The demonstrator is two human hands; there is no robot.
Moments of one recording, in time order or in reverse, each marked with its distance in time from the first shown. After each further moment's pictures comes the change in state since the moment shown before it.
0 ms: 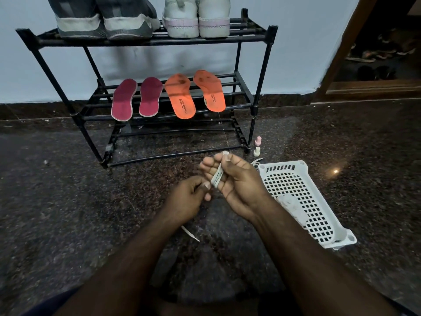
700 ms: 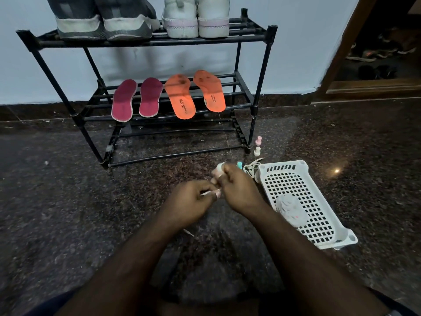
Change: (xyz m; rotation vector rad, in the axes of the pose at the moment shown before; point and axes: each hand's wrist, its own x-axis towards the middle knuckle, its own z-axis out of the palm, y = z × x) left_hand -0.012 0.022 -0.008 0.199 -0.094 0.115; right_hand 0.012 0.017 -0.031 -1.278 0.137 -0.178
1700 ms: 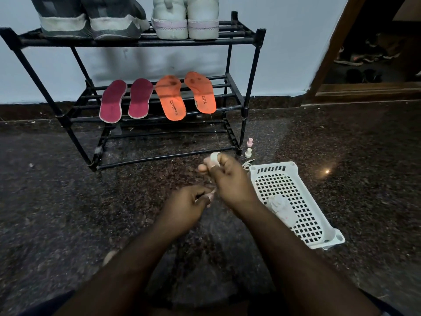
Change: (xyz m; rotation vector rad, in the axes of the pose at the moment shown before) left_hand 0.002 0.004 0.020 -0.076 0.038 -0.027; right_hand 0.000 -0.021 -0.007 0.479 0.055 0.040
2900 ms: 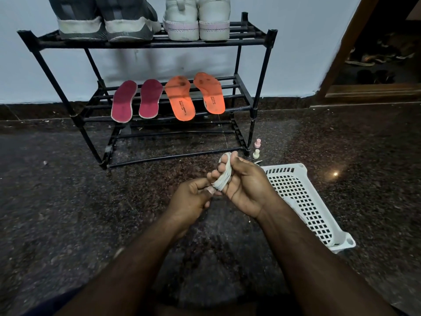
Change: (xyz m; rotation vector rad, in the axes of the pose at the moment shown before) left_hand 0.000 0.008 -0.004 -0.586 0.035 -0.230; right_hand 0.000 -0.009 -0.014 0.840 -0.230 0.304
